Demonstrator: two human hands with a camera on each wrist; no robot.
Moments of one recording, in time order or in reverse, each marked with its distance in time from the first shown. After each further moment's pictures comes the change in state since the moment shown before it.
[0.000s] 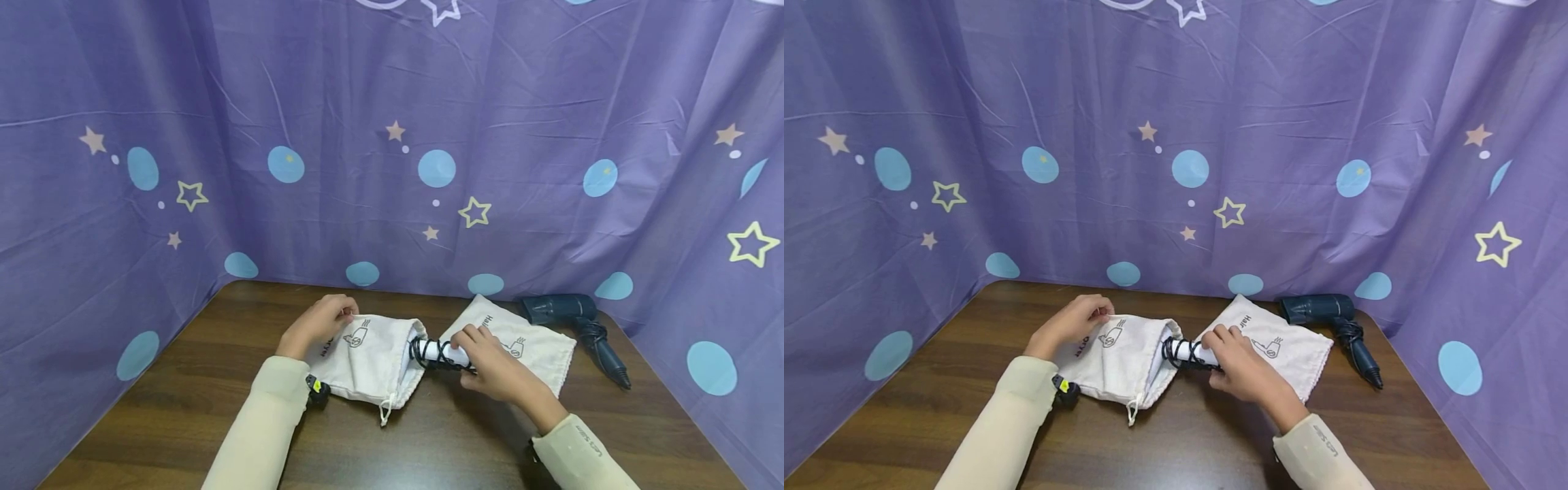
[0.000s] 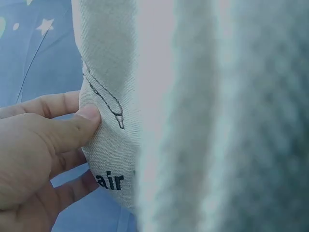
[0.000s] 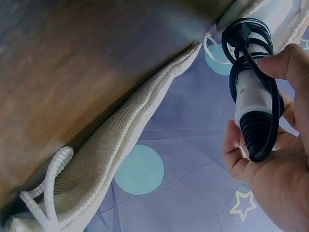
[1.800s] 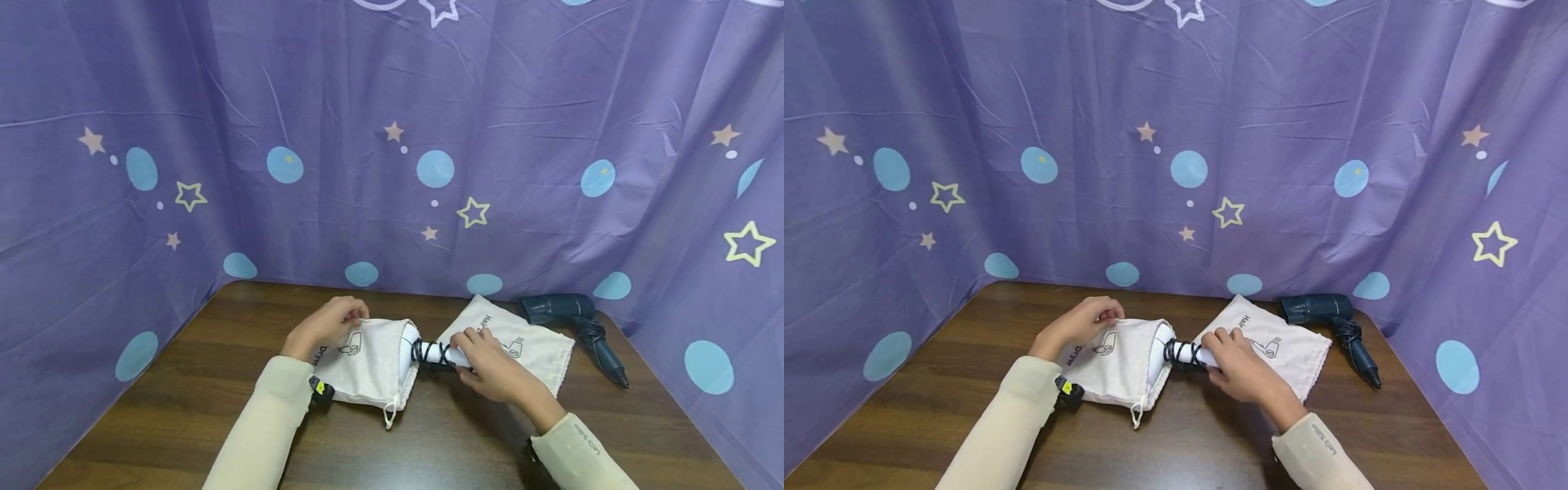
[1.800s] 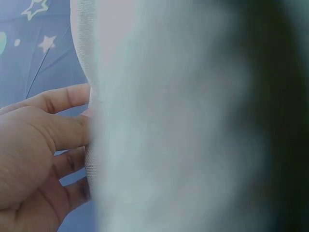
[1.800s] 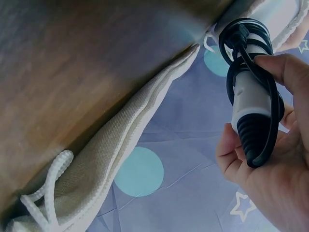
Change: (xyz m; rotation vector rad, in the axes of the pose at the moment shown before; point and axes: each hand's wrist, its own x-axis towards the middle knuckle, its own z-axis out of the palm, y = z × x) left_hand 0.004 0.015 0.002 -0.059 -0.051 0.073; right_hand -0.001 -0.003 0.000 -0.047 -0.055 0.048
